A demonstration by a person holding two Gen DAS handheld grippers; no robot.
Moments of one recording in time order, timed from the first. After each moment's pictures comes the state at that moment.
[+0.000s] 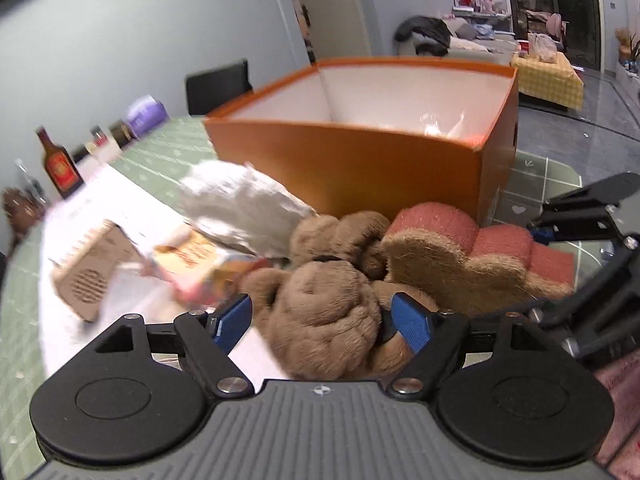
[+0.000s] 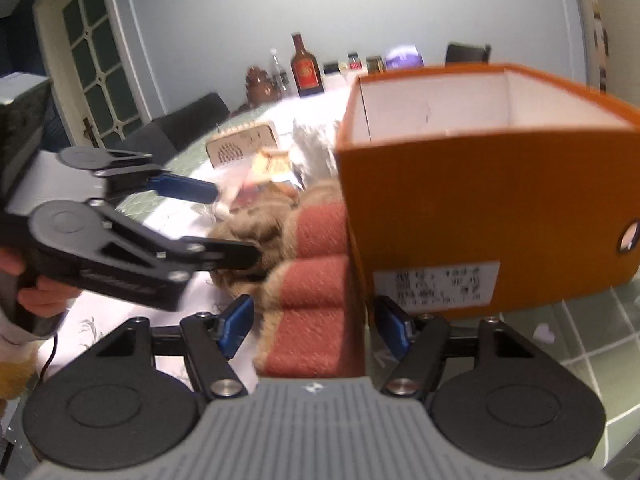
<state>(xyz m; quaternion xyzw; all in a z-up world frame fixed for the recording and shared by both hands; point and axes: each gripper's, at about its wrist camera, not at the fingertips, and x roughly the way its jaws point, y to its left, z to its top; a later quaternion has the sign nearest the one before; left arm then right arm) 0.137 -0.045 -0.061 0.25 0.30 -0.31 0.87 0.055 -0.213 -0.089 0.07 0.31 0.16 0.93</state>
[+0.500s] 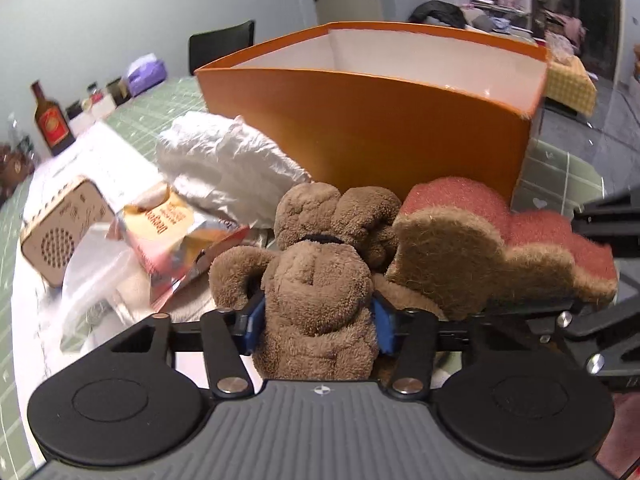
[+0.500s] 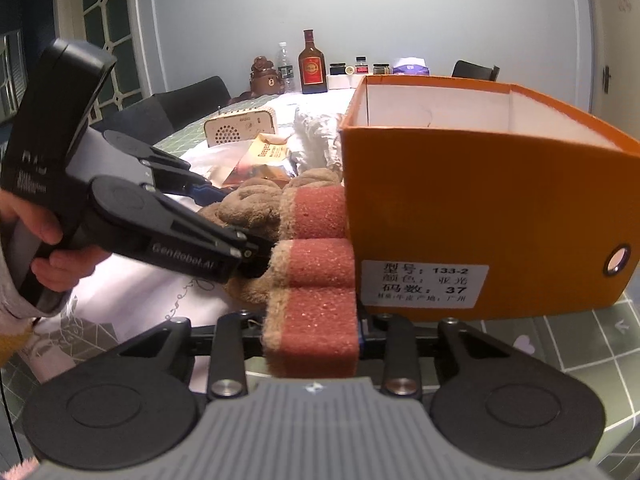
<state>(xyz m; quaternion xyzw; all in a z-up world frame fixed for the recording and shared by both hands) 0.145 -0.052 -0.080 0.21 0.35 -0.29 0.87 0.053 -0.206 -0.093 0.00 0.29 0.15 0.94</state>
